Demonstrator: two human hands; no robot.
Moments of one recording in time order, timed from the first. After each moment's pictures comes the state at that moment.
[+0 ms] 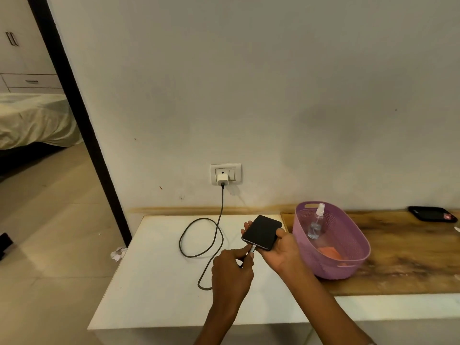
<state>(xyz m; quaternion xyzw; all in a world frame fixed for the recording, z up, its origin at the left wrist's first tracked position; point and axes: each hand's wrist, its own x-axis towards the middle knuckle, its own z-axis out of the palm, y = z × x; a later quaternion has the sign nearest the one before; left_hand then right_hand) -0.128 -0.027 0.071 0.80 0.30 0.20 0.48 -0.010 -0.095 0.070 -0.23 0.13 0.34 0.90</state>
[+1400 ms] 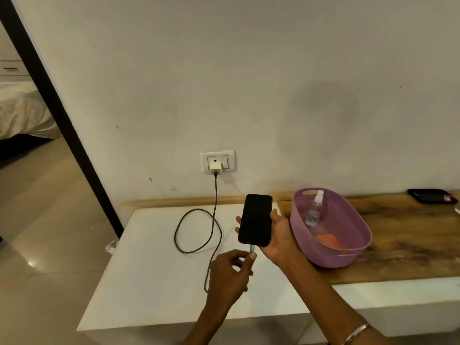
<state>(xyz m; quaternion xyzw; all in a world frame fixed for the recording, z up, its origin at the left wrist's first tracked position) -0.115 -0.014 0.025 0.78 0.23 0.13 0.56 0.016 -0.090 0.046 -0.35 0.05 0.35 0.87</state>
